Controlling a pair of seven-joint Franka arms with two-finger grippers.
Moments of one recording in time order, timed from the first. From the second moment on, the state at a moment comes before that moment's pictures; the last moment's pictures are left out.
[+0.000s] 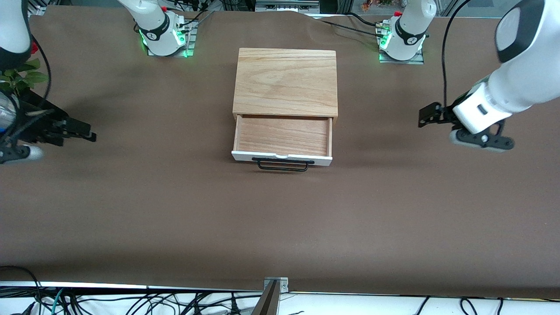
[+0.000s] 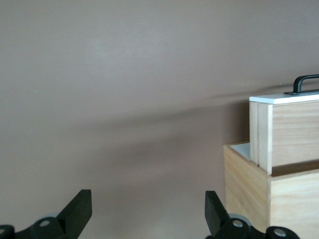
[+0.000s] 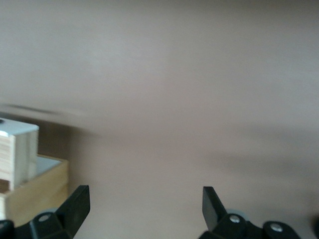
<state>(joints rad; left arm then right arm) 0.02 0.17 -0.19 -1.64 -0.11 1.69 -0.01 -0.02 0.28 0.04 -1.44 0.17 1.67 -0.11</state>
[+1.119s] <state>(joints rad) -0.27 0.54 -0.21 -1.63 -0.33 2.29 -0.02 0.42 0.66 0.05 -1.42 0.25 2.19 0.01</state>
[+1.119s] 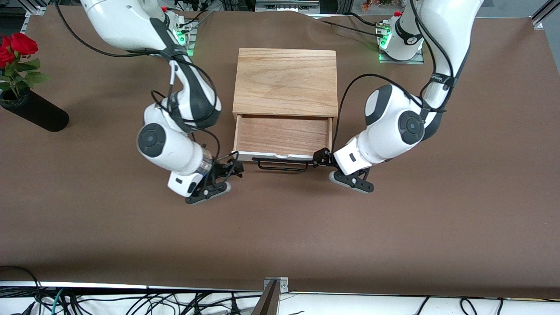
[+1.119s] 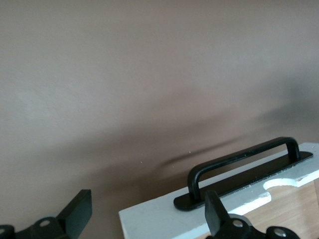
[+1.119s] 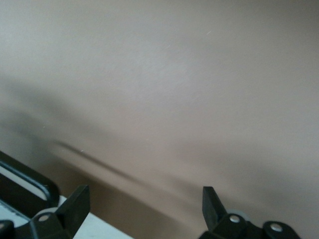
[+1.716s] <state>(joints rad) -0.30 0.58 -0.21 -1.63 -0.33 2.31 -0.02 0.49 0.69 0.05 -1.42 0.34 2.19 0.03</state>
